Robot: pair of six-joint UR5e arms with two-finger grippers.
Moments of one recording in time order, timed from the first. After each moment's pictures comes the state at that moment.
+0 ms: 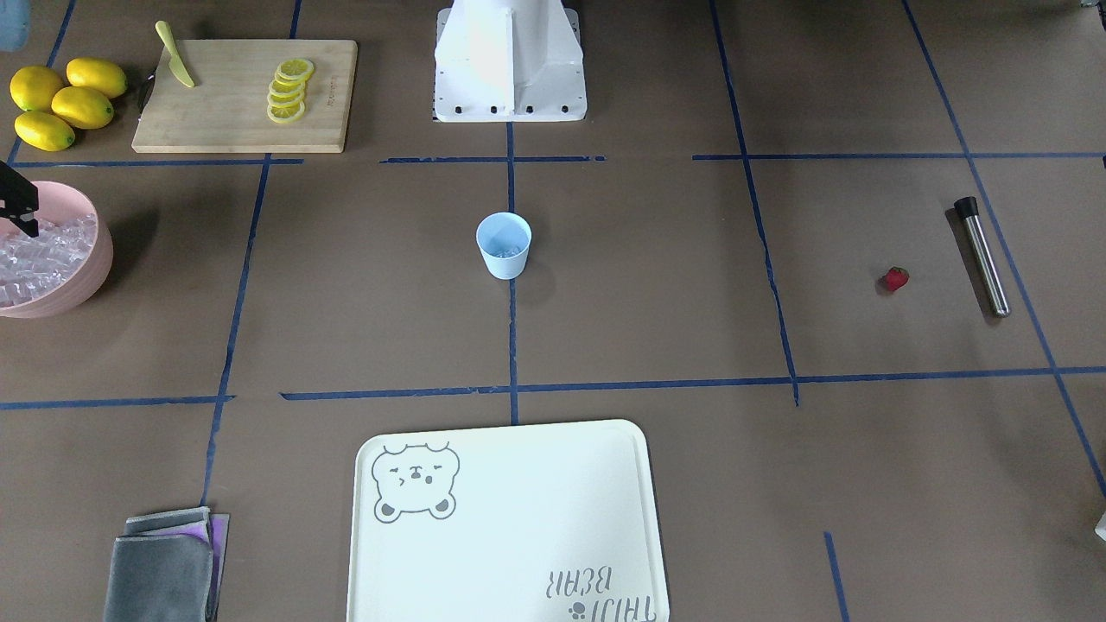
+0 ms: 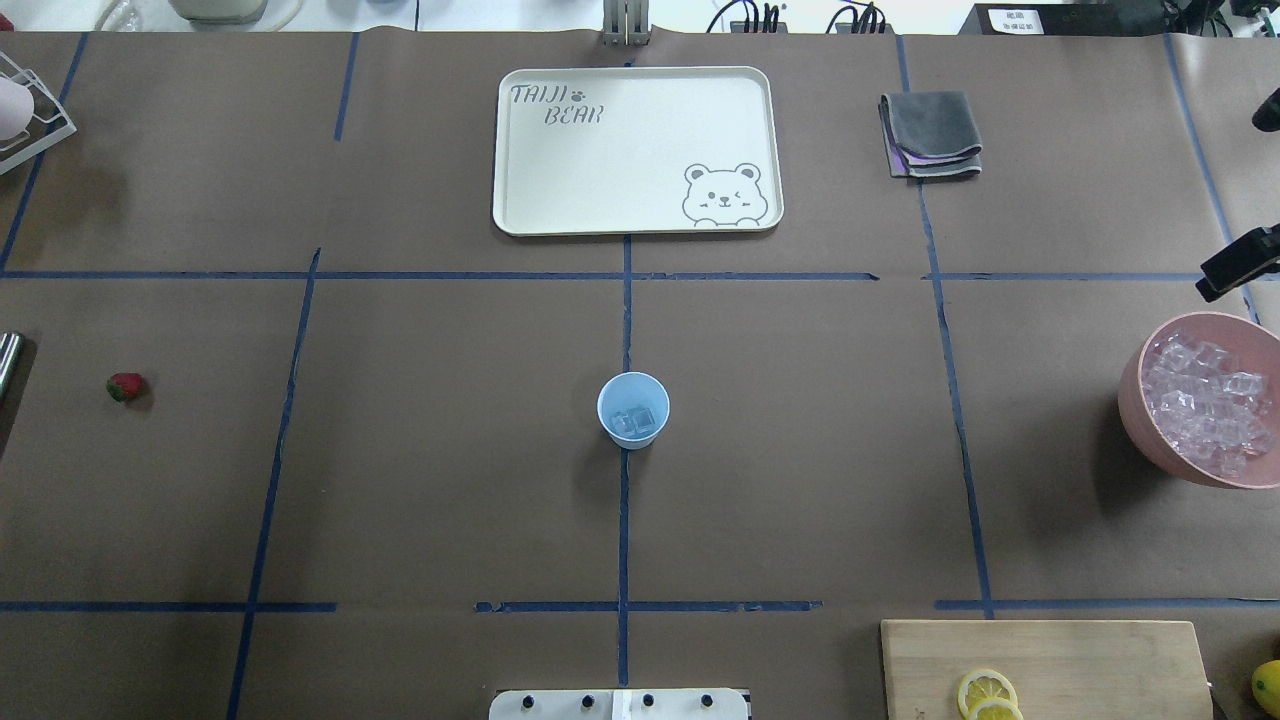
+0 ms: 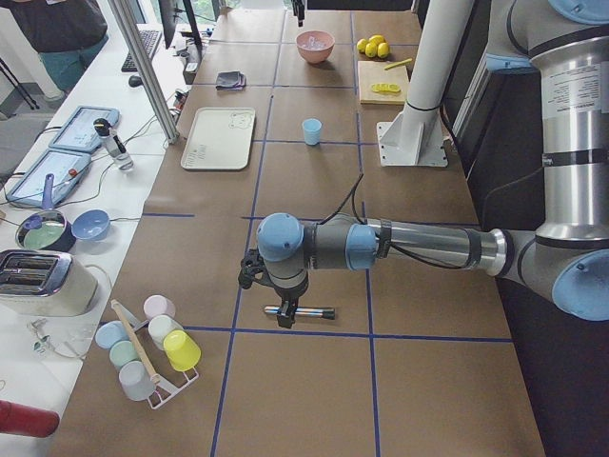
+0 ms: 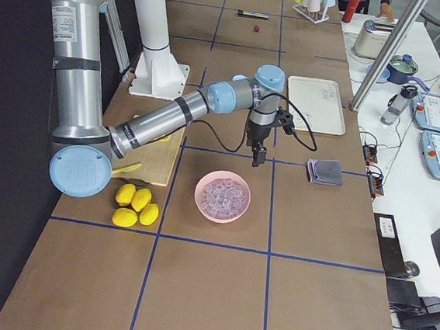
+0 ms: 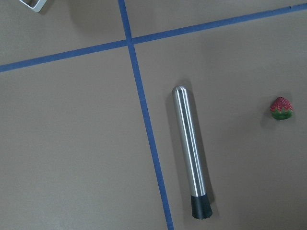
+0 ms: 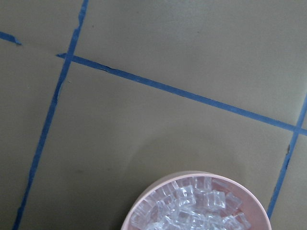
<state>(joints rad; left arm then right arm) -1.55 -1.42 -1.81 -1.45 -2.40 0.23 1.22 -1.53 2.02 -1.81 2.19 0.14</state>
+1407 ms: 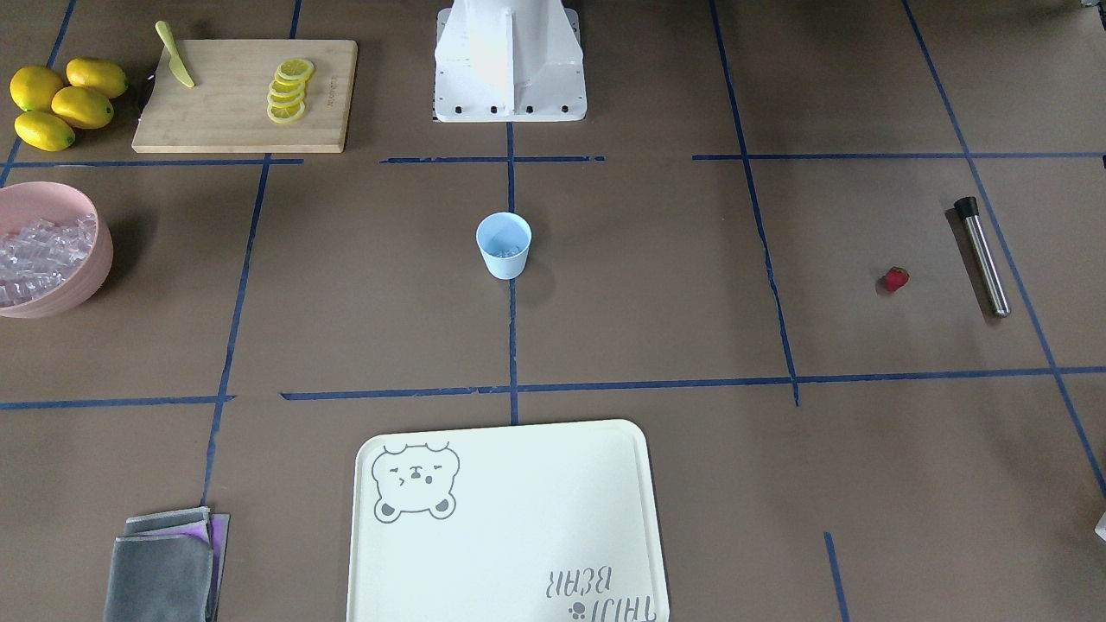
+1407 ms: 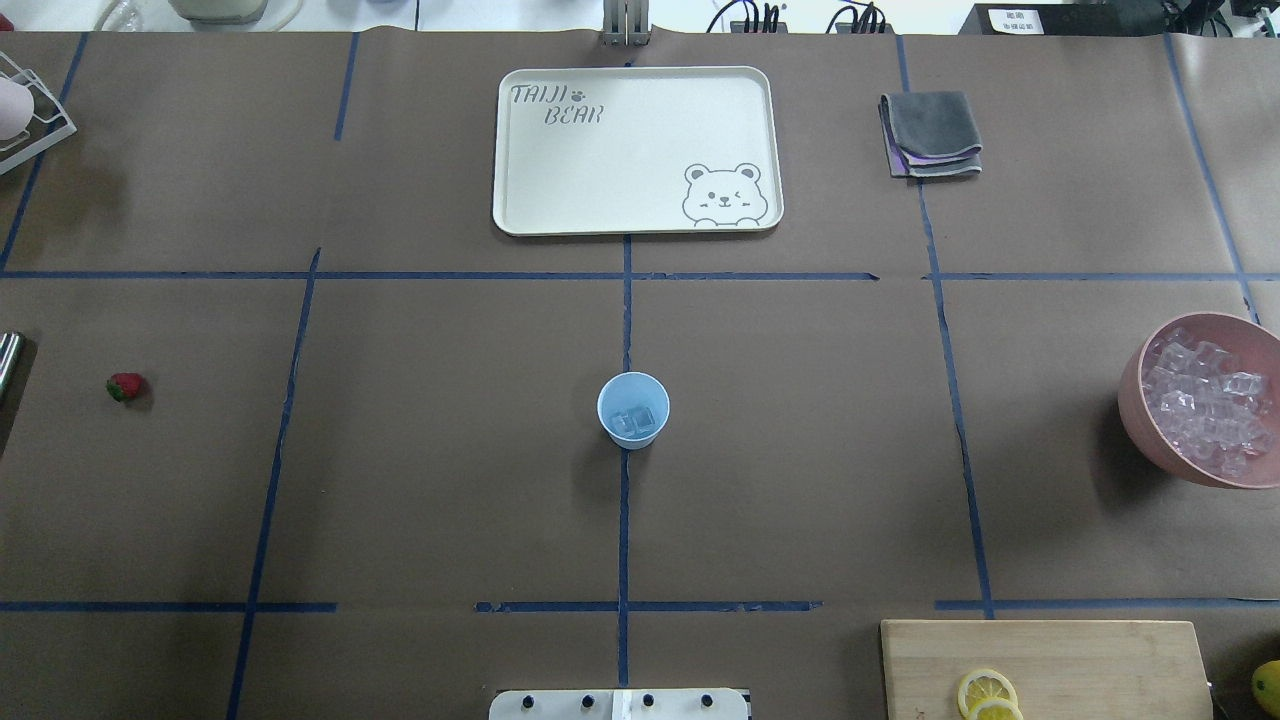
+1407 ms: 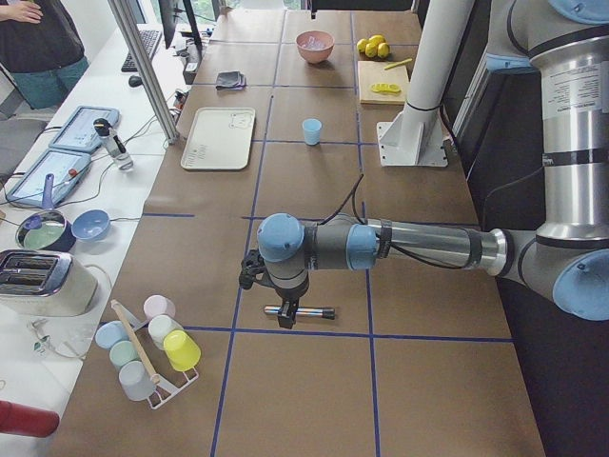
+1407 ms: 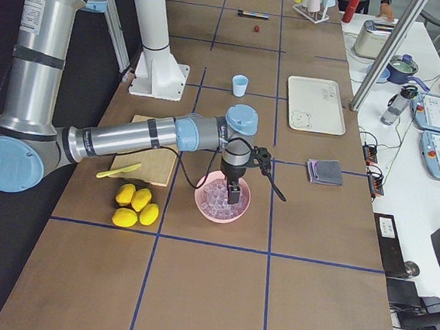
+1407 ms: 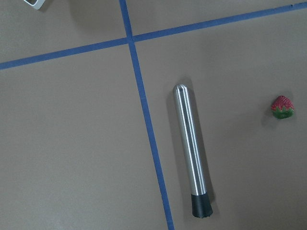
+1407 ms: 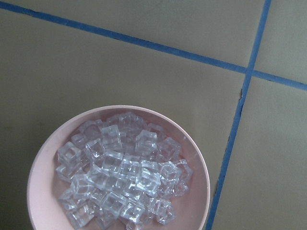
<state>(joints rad) -1.55 -1.42 -1.81 -1.45 -2.41 0.23 1.31 -1.74 1.99 -1.62 2.23 0.11</state>
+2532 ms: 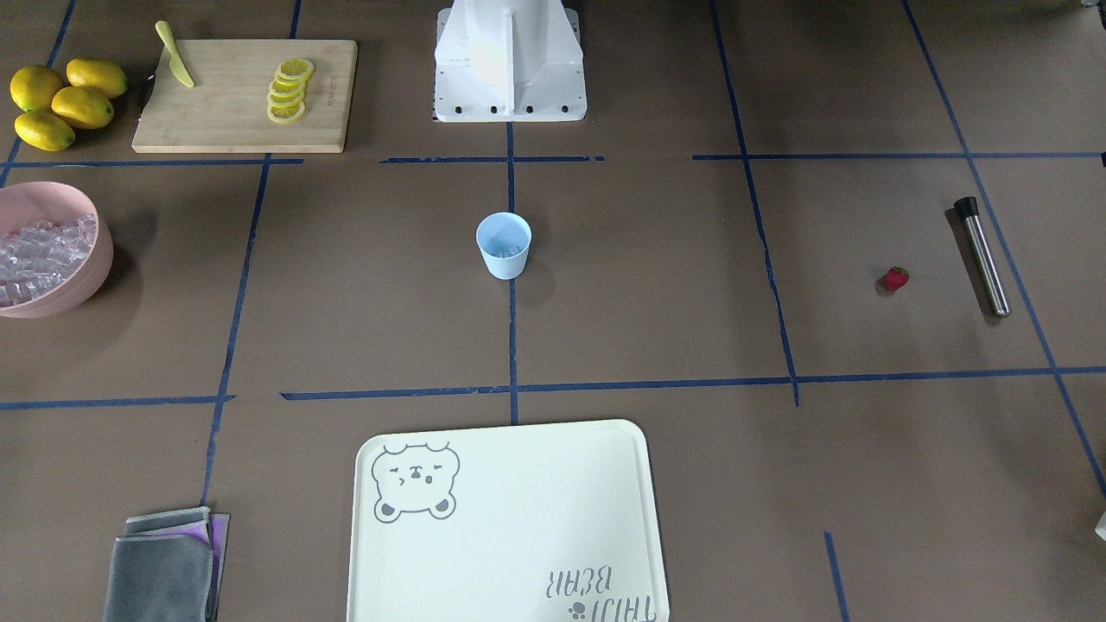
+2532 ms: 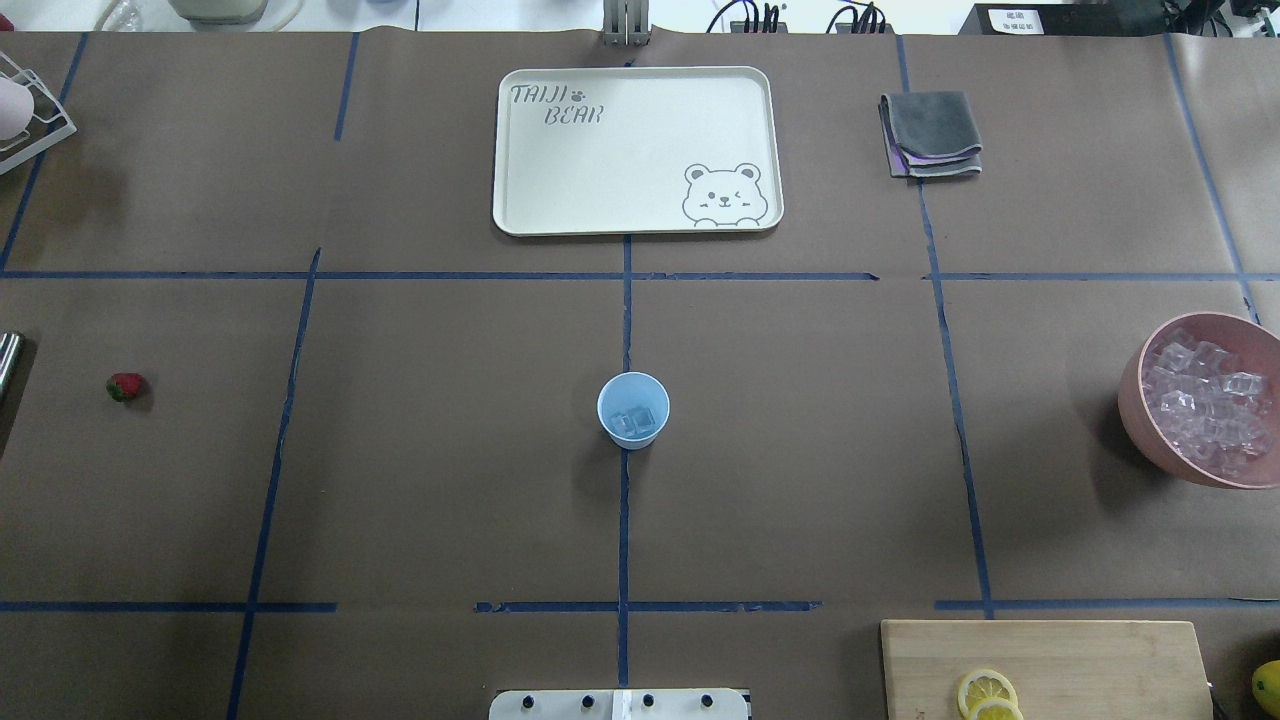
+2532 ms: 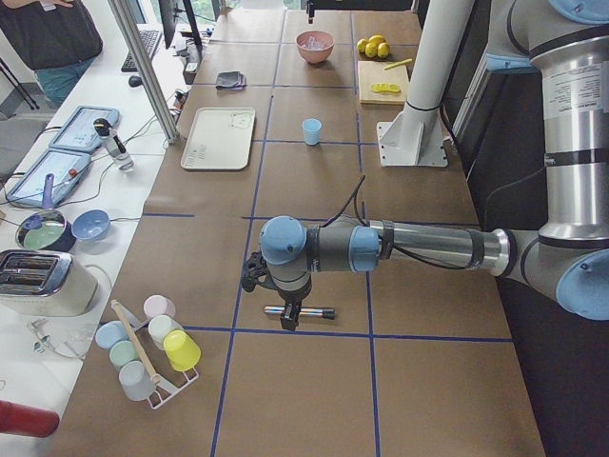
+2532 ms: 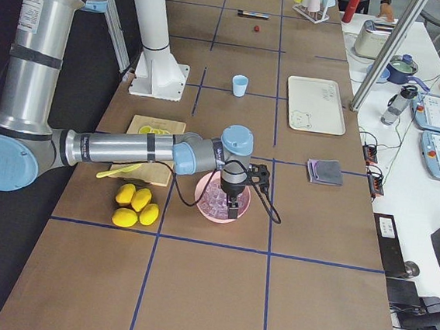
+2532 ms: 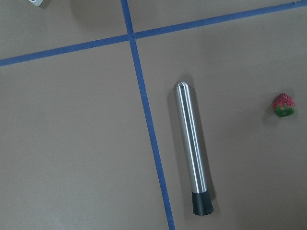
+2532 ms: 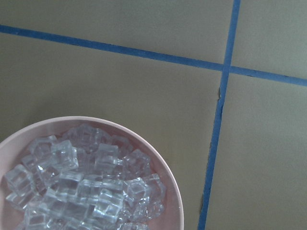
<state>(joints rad) -1.55 -1.41 -1.81 -1.45 -2.41 0.23 1.31 -1.78 1.86 -1.38 2.23 0.23</state>
